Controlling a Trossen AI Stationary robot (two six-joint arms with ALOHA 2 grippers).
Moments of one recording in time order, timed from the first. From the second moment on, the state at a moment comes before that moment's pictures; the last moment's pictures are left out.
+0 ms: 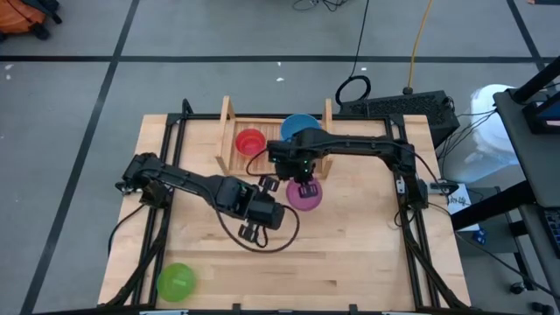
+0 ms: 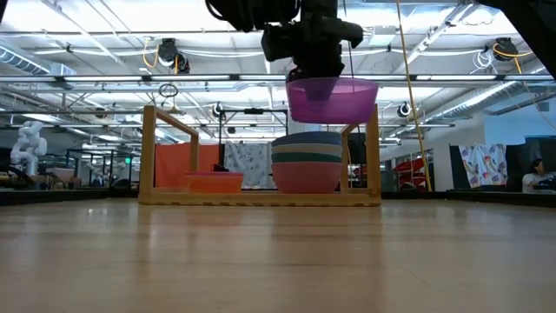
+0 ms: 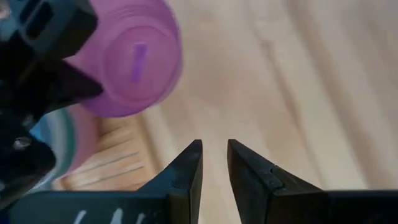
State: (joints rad) left arm -0.29 1.85 1.84 -1.20 -0.30 0.21; right arm -0.12 2.05 1.96 -1.42 -0.06 -0.32
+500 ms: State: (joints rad) left arm -0.28 1.84 1.72 -1.10 -0.23 0.40; right arm -0.05 2.05 1.94 -1.26 -0.03 -0.46
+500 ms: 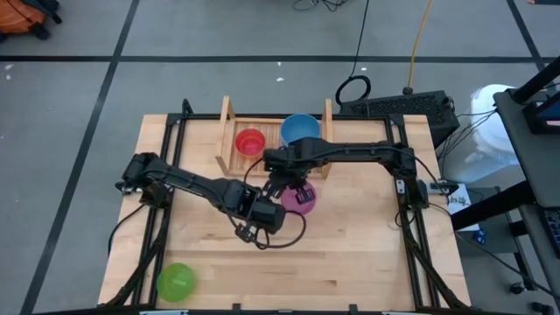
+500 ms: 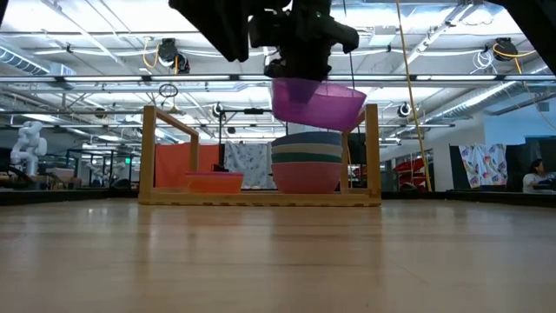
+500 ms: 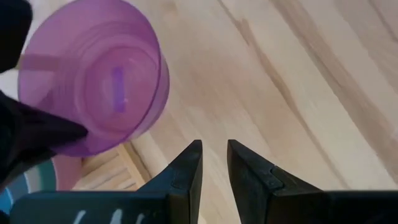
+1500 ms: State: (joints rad) left arm -0.26 1.69 1.71 -1.16 -0.31 0.20; right arm -0.14 2.05 1.97 -1.15 -0.02 -0.38
